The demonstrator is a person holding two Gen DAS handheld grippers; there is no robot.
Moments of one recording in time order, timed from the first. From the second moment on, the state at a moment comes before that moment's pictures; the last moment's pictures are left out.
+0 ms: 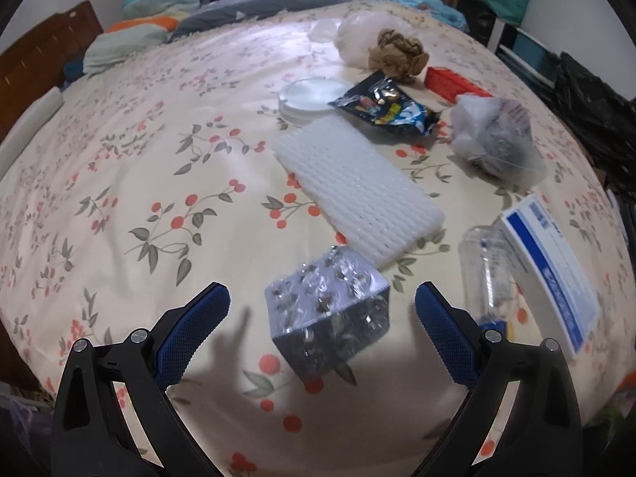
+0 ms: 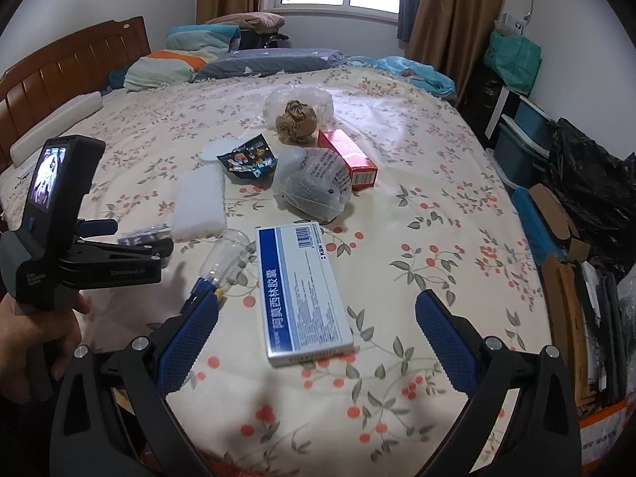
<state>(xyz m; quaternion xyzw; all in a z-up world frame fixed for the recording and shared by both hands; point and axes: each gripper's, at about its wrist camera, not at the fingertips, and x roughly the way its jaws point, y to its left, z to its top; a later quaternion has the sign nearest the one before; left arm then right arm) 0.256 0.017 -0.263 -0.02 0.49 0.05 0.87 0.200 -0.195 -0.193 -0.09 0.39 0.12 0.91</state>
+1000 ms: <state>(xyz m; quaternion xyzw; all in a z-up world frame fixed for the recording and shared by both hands) 0.253 0.054 -0.276 -0.04 0.49 0.04 0.87 0.246 -0.169 -0.264 -0.13 0.43 0.13 0.89</state>
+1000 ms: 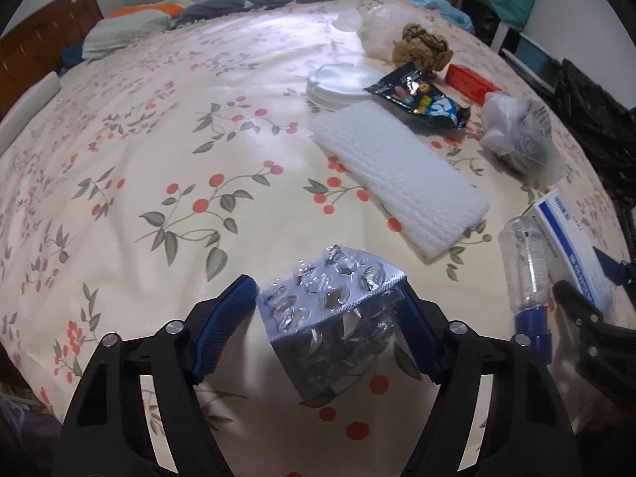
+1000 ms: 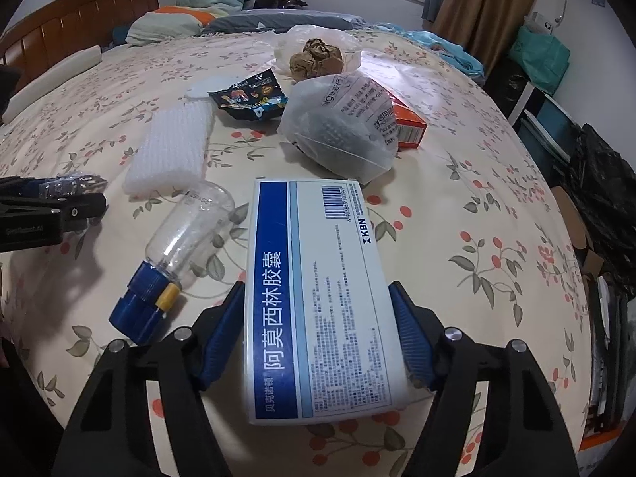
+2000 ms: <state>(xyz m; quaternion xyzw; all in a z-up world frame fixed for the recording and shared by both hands) 0.186 0.008 -0.236 -0.03 0.47 -0.04 0.88 0.166 -0.194 -0.210 -0.08 0.41 0.14 0.90</state>
